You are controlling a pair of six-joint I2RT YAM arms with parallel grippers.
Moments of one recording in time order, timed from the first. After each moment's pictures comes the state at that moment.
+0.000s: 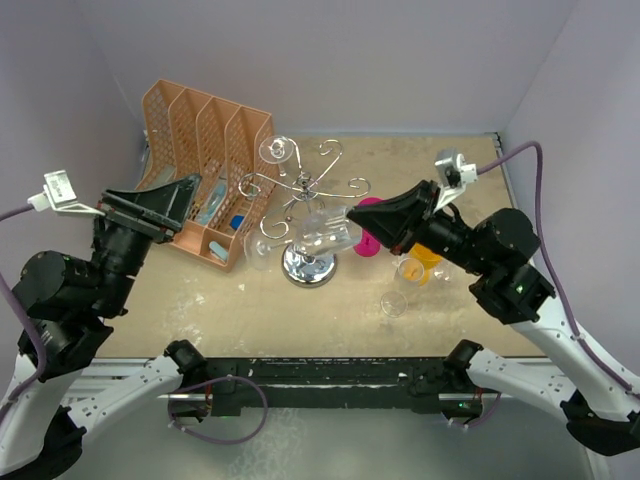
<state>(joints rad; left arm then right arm) -0.74 0.62 1.29 -0.40 -0.41 -0.81 0.78 0.83 1.12 -0.07 -0.32 0.43</state>
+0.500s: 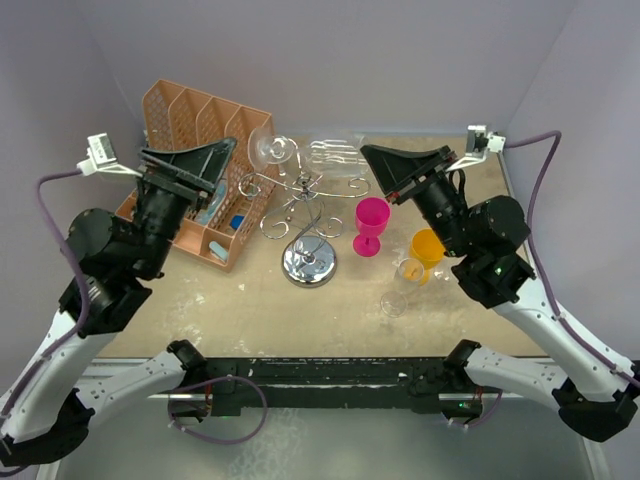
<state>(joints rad) -0.74 0.80 1.32 -0.19 -0.38 -0.98 0.78 0.95 1.18 0.18 0.12 0.59</state>
